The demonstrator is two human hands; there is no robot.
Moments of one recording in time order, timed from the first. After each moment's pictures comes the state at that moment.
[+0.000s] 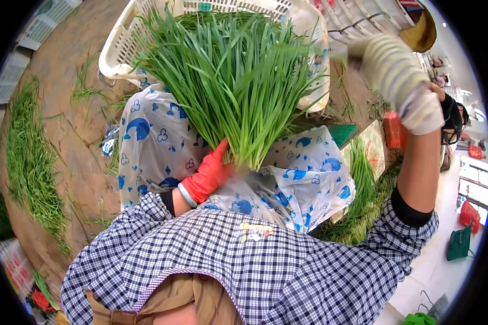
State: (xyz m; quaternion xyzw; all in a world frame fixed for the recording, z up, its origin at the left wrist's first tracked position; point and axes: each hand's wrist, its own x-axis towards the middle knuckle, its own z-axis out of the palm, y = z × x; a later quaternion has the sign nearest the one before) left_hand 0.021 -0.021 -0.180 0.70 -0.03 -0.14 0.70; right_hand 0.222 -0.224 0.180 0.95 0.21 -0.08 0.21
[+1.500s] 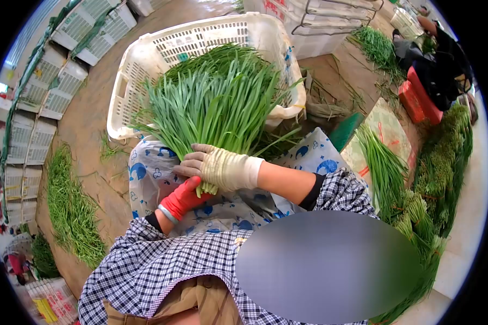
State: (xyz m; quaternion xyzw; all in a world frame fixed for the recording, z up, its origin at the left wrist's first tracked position) left_hand 0.065 0.050 -0.149 0.77 -0.36 -0.26 0.46; right_hand 0.116 -0.155 -0.065 0.79 0.58 0.00 -0.21
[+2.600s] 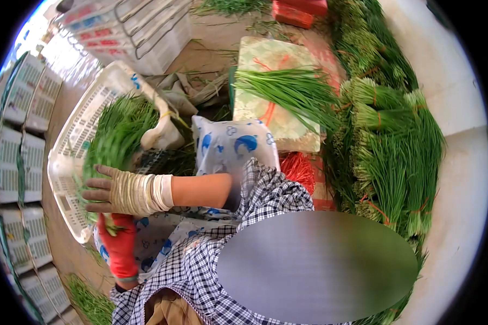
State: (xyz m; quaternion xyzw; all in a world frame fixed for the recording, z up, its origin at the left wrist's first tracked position) left_hand 0.086 -0.005 -0.004 0.15 0.18 -0.37 0.90; right_hand 0.087 -0.204 0.001 0.85 0.37 0.32 -0.19
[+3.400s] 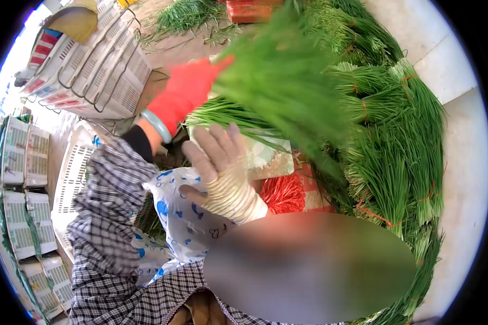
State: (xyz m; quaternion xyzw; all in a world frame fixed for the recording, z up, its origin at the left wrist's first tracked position) left_hand 0.137 -0.536 0.001 -0.64 0.74 -0.17 -0.08; right_hand -0.060 -0.435 -0.006 0.86 -0.14 0.46 -0.18
